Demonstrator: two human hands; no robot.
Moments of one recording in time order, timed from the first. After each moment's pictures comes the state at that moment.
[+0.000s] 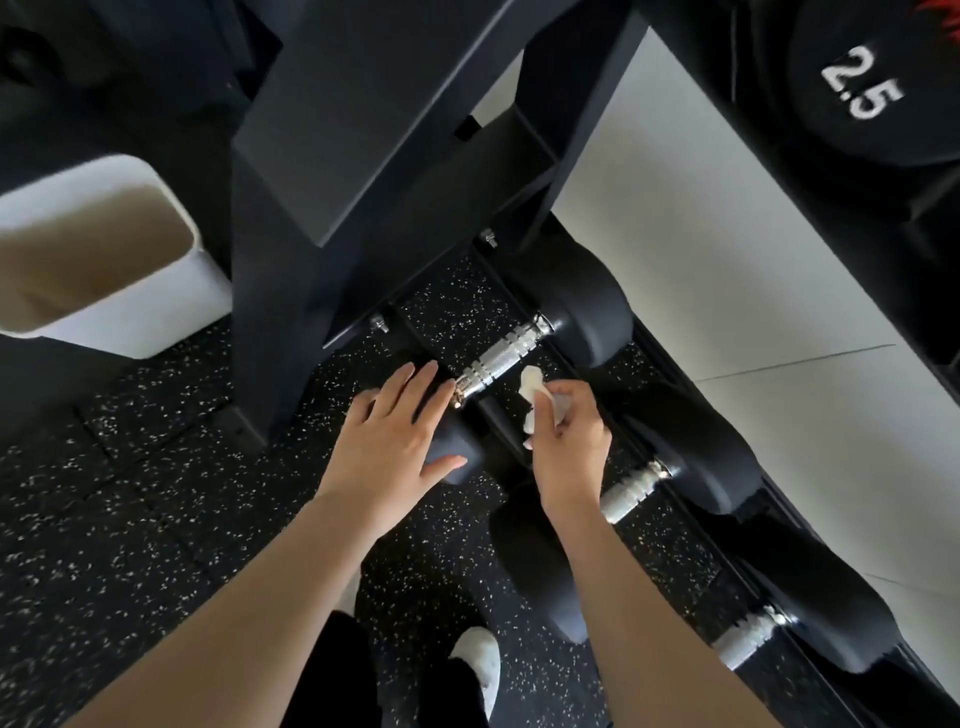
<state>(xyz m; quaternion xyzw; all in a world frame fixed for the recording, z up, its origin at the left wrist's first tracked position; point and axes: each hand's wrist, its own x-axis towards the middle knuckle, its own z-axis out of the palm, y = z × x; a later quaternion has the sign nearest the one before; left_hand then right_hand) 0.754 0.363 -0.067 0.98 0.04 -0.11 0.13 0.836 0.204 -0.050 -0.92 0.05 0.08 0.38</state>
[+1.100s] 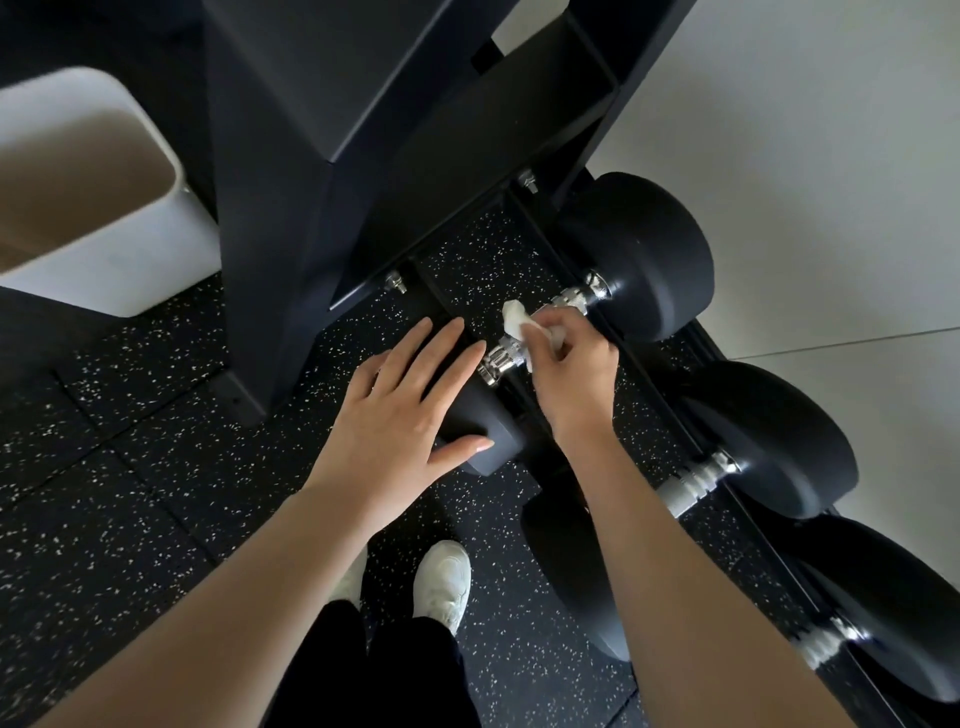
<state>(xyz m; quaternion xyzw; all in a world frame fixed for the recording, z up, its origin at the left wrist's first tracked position) 0.750 0.377 -0.102 0.98 0.04 -0.05 0.16 0.875 0.240 -0.112 -0.93 -0.09 0.07 0.35</state>
